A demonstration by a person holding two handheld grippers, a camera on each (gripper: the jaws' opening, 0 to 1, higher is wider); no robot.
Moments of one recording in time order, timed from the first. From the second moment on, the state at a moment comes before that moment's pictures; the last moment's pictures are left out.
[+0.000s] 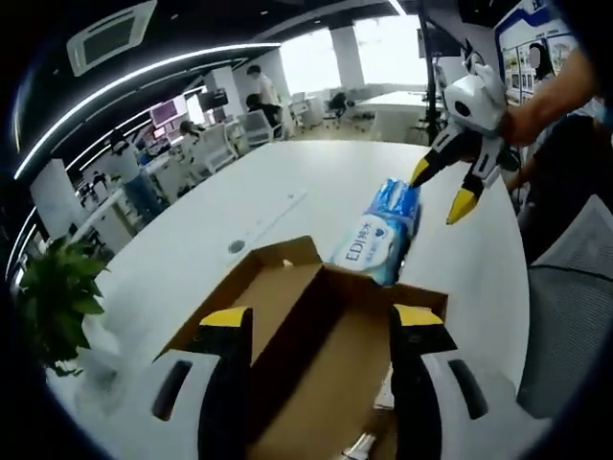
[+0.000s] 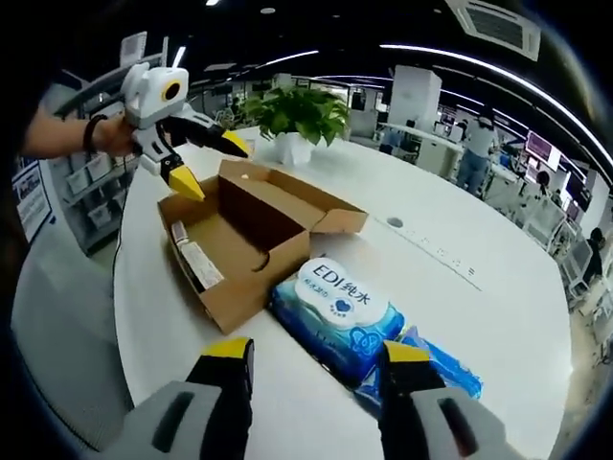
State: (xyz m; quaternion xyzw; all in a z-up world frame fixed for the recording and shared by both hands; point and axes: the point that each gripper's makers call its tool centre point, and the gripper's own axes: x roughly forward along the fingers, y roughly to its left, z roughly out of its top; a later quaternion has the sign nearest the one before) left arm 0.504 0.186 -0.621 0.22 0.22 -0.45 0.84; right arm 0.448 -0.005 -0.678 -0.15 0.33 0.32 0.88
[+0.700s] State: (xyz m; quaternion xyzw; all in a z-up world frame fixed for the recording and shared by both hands) left arm 0.488 0.279 -0.606 0.09 0.21 -0.35 0.91; right arm 0.425 0.033 -0.675 -0.11 0.32 0.31 0.89
